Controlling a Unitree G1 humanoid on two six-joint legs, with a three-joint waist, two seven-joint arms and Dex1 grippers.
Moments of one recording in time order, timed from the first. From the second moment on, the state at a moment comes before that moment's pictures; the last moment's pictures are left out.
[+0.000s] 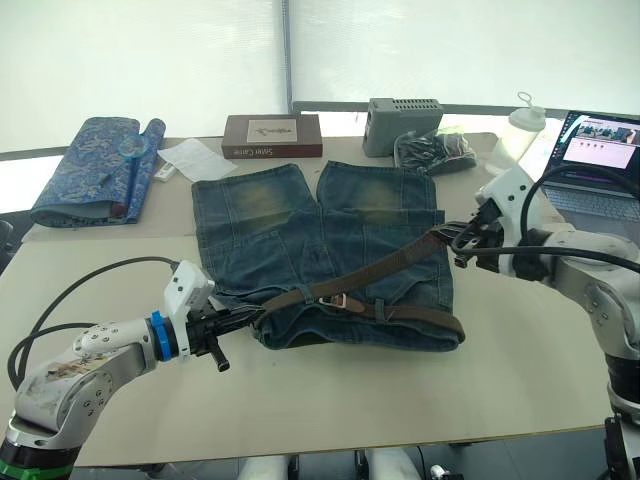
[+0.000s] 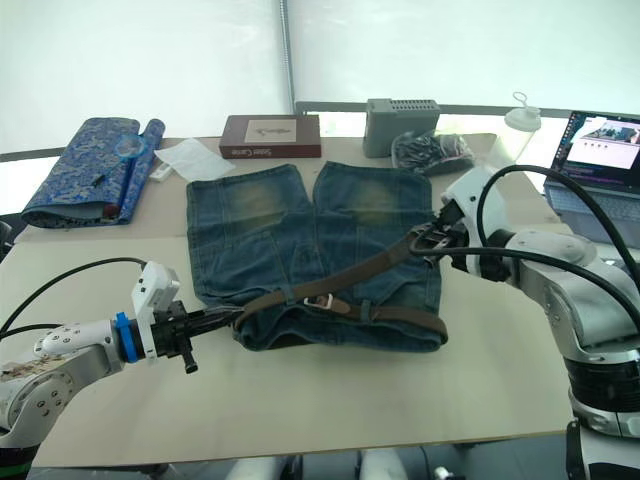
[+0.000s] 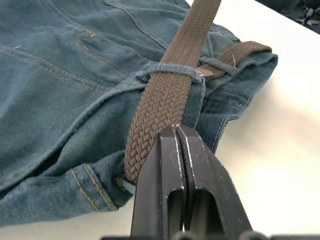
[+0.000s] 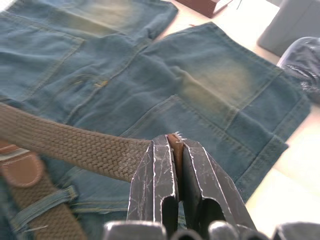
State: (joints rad) left arm -0.07 0.81 0.15 -0.46 -0.79 0.73 -0.73; right arm -0.54 -0.86 -0.12 -0.37 0.53 0.99 0.62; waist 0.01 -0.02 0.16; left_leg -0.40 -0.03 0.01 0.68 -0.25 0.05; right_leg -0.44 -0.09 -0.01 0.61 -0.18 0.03
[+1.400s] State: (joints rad) left arm -0.52 0.48 -0.38 -0.16 0.27 -0.02 -0.52; right arm -0.68 -0.07 -0.67 -0.31 1.33 1.58 -0.31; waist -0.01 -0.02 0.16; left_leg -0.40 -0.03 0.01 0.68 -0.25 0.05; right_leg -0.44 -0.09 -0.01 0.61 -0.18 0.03
